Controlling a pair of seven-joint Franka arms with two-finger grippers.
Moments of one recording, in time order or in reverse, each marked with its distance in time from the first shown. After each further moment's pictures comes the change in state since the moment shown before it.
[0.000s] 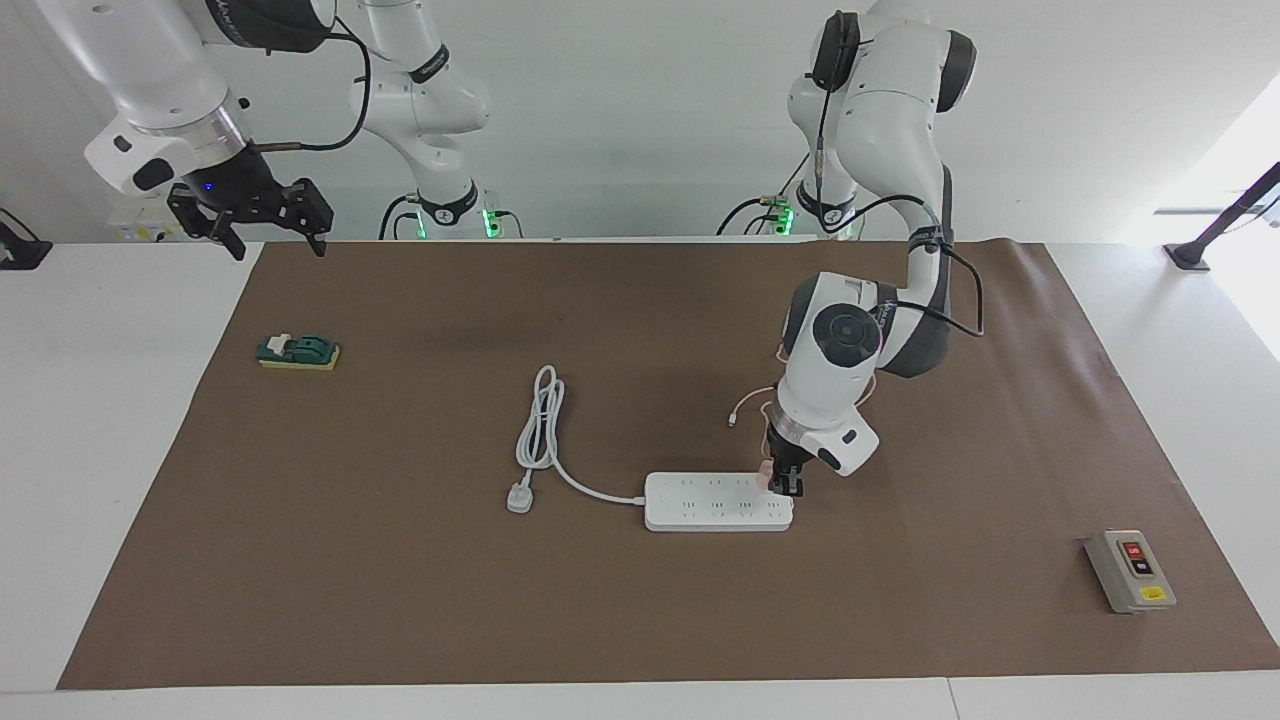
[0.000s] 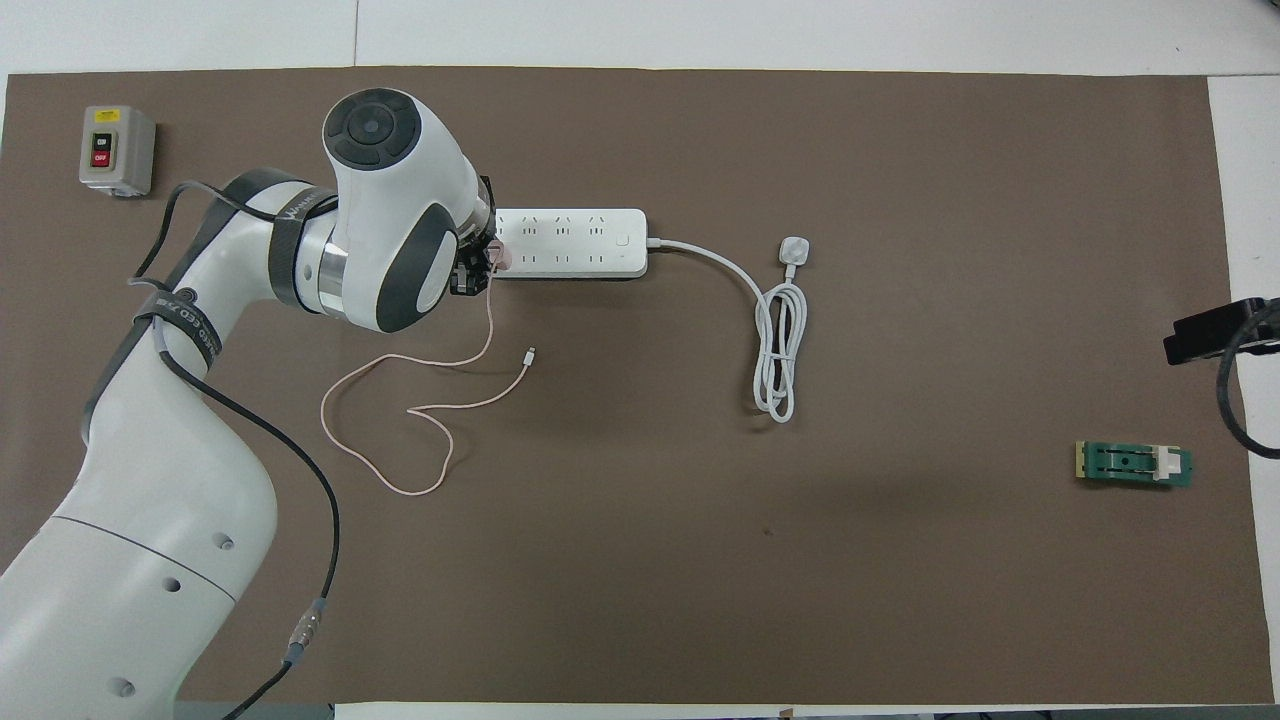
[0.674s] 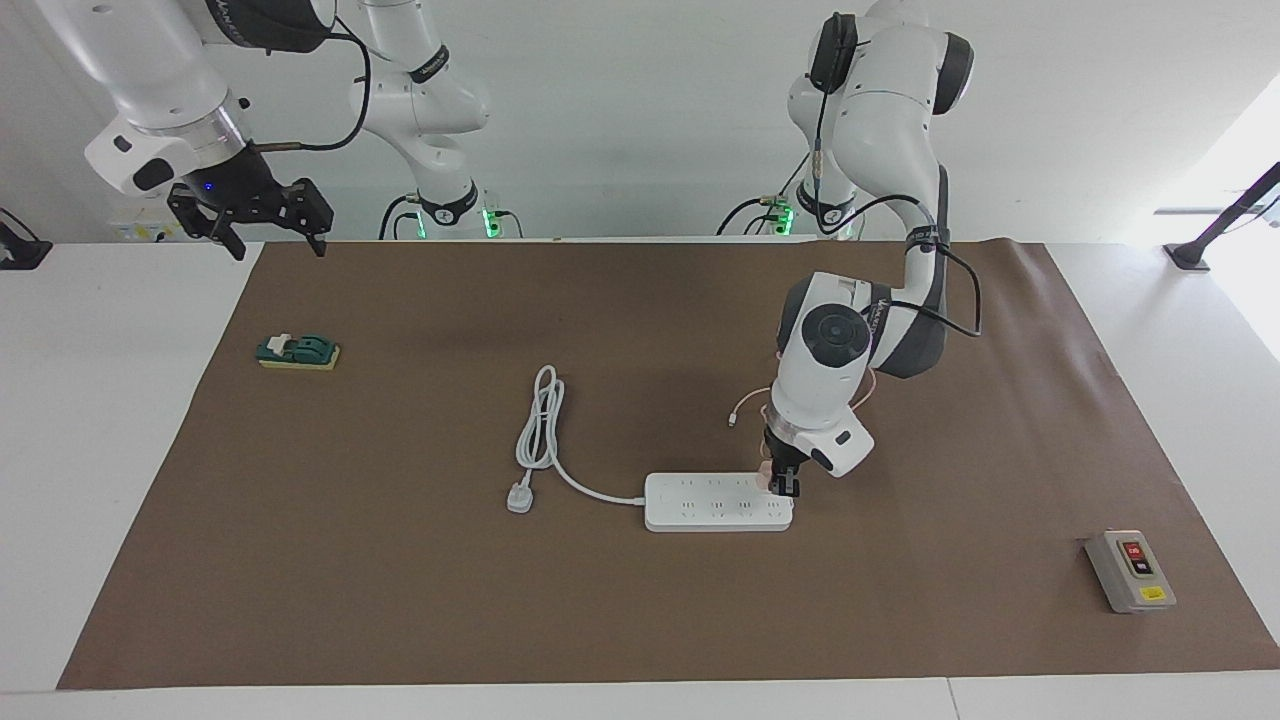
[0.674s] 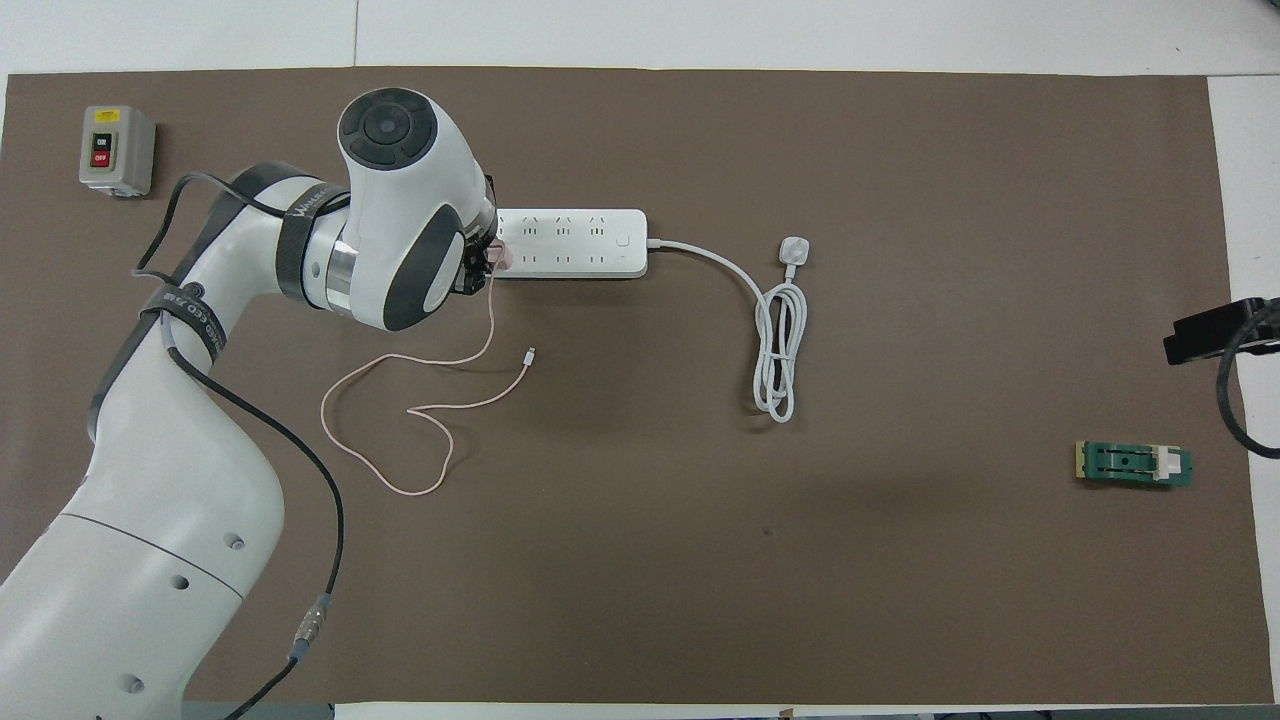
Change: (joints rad) left arm -0.009 0.014 0.010 0.021 0.052 -0.015 0.015; right arm 0.000 0.000 0.000 0.000 0.000 0.000 0.000
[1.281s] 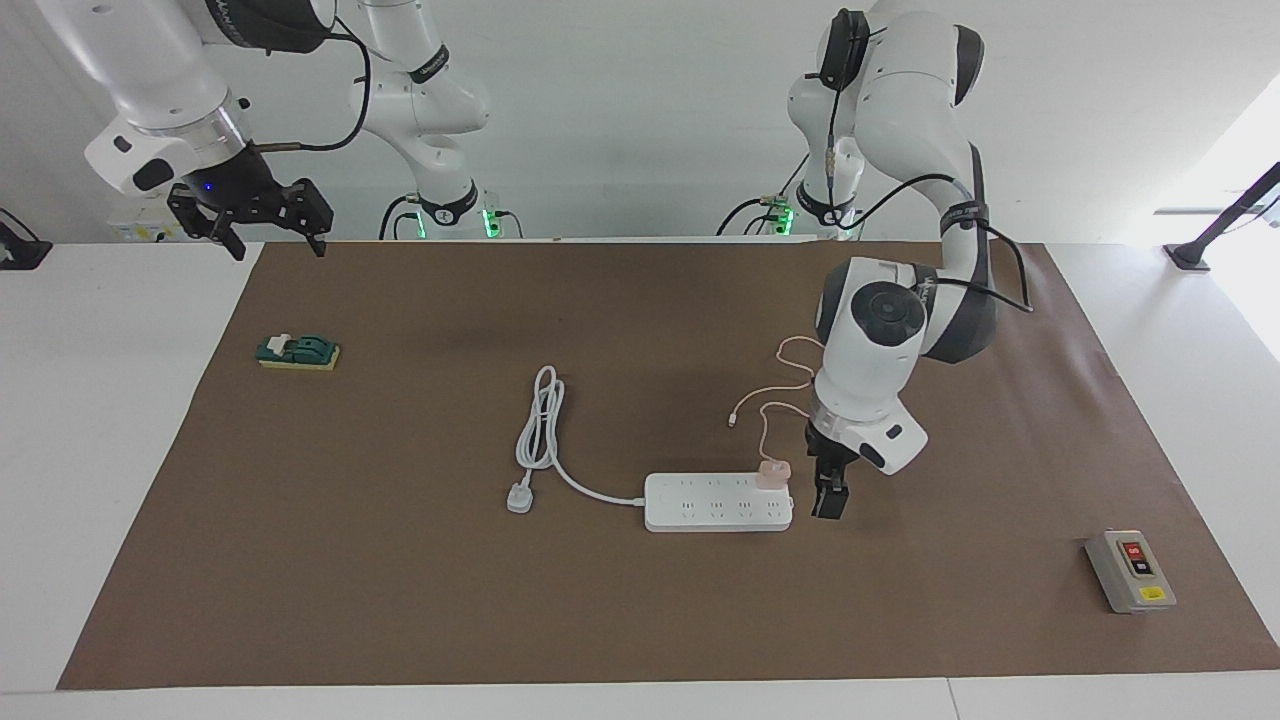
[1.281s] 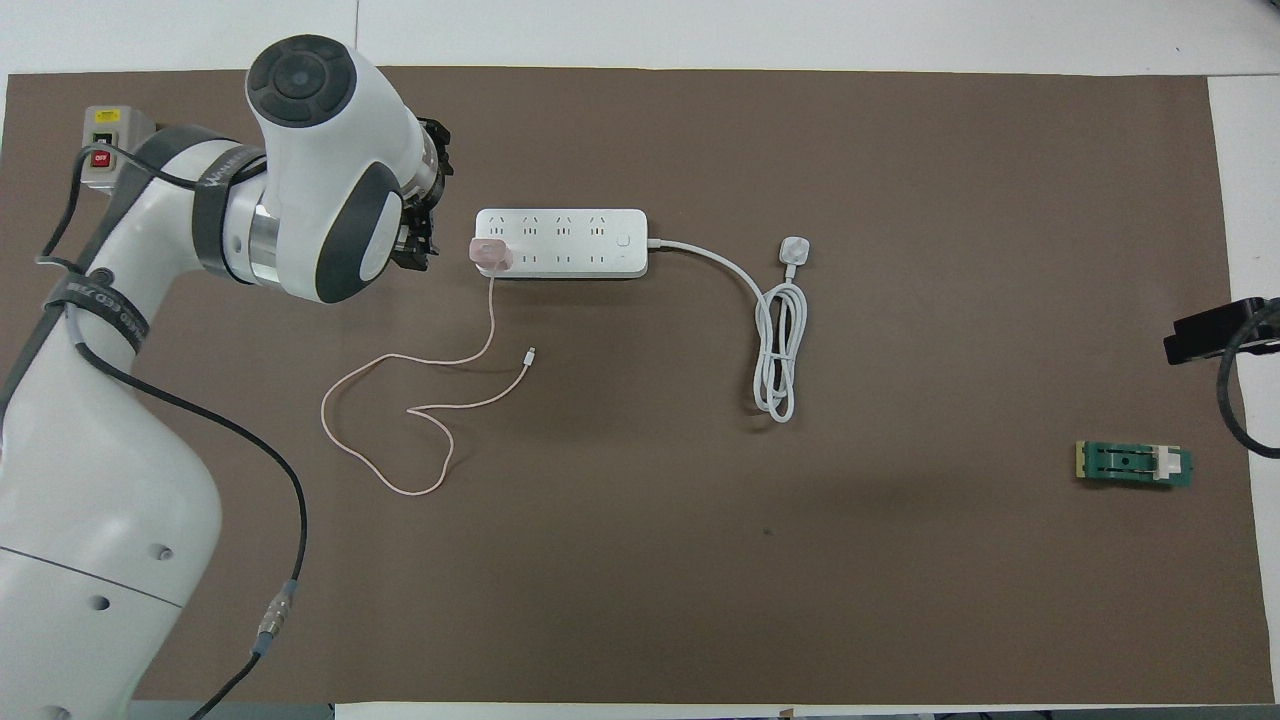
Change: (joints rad) left arm 0.051 -0.057 0.019 0.060 0.007 -0.064 0.131; right arm 0.000 0.000 0.000 0.000 0.000 0.000 0.000
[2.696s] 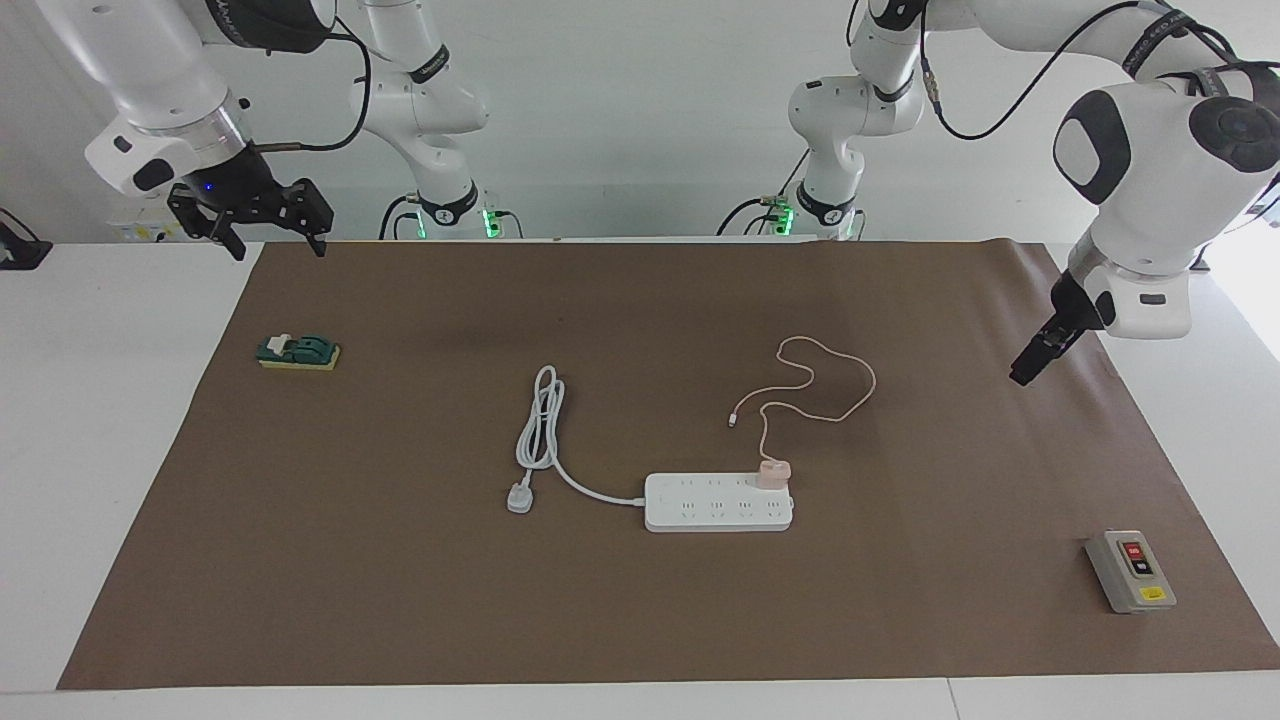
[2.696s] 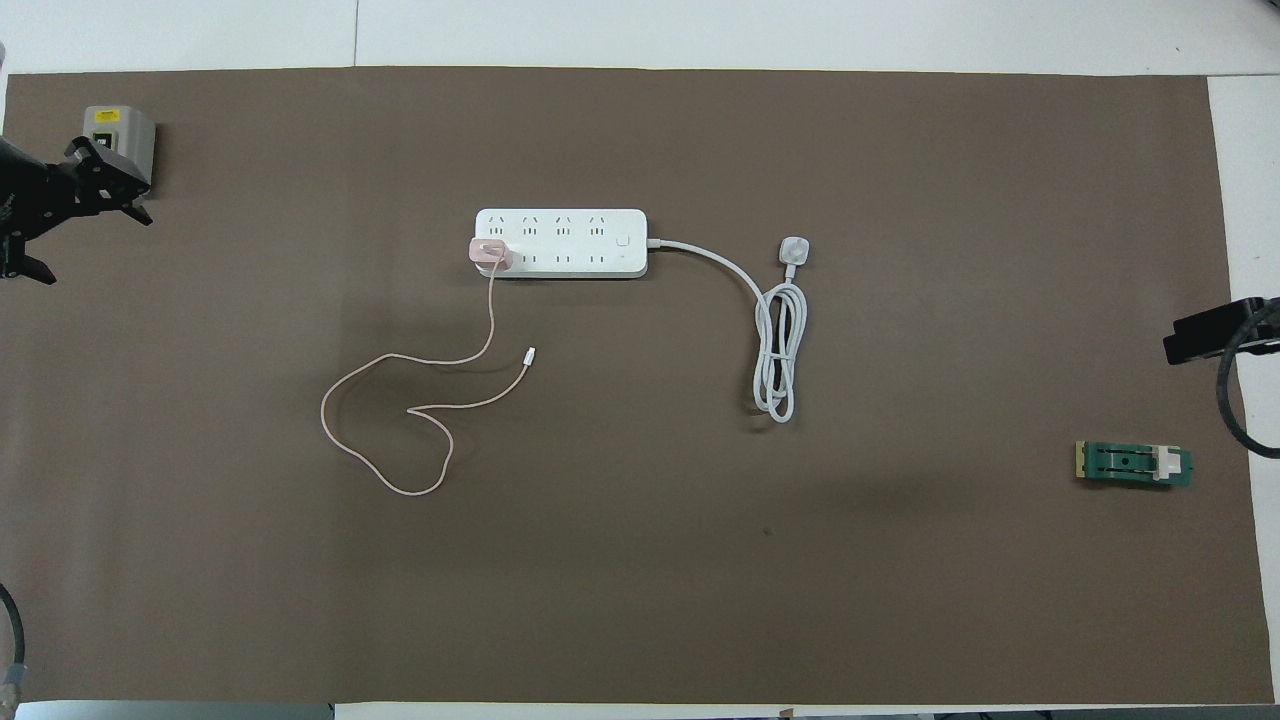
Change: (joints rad) left arm 0.294 -0.322 0.031 -0.049 0.033 -0.375 1.062; right arm 0.000 0.000 0.000 0.000 0.000 0.000 0.000
